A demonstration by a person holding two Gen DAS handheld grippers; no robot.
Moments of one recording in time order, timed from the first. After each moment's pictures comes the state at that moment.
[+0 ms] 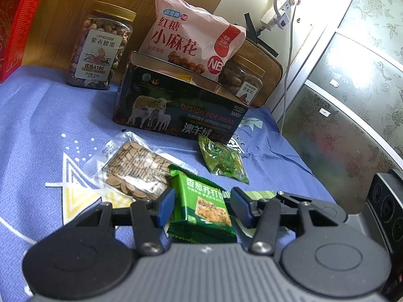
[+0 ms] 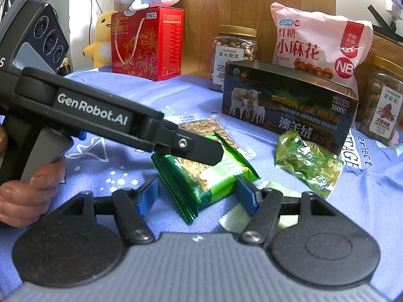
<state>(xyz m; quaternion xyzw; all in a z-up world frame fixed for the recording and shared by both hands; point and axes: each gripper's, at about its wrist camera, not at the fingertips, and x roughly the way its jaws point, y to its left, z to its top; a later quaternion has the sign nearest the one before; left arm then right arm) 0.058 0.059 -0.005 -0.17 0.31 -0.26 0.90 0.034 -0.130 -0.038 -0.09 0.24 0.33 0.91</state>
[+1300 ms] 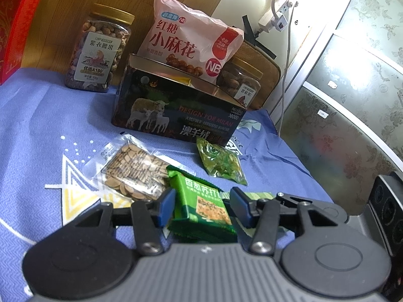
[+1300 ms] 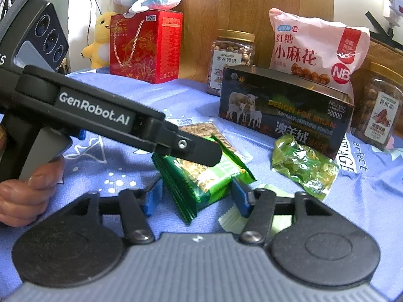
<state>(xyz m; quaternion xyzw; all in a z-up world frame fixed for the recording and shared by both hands) 0.057 0.061 -0.004 -0.17 0.30 -0.27 0.90 0.032 -0.130 -0.037 -0.10 0.22 0.32 0.92</state>
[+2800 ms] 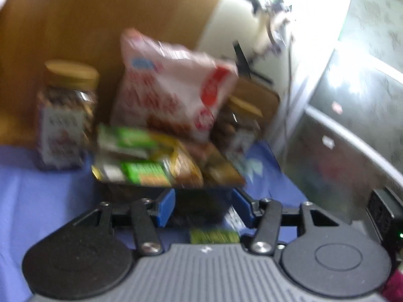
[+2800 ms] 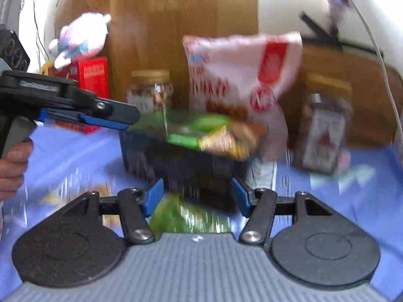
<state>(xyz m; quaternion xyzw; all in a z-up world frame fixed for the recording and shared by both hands) 0.152 0.028 0.060 -0.14 0.28 -0.28 0.91 0.116 -0.230 0.007 -0.05 0.21 0.26 0.94</state>
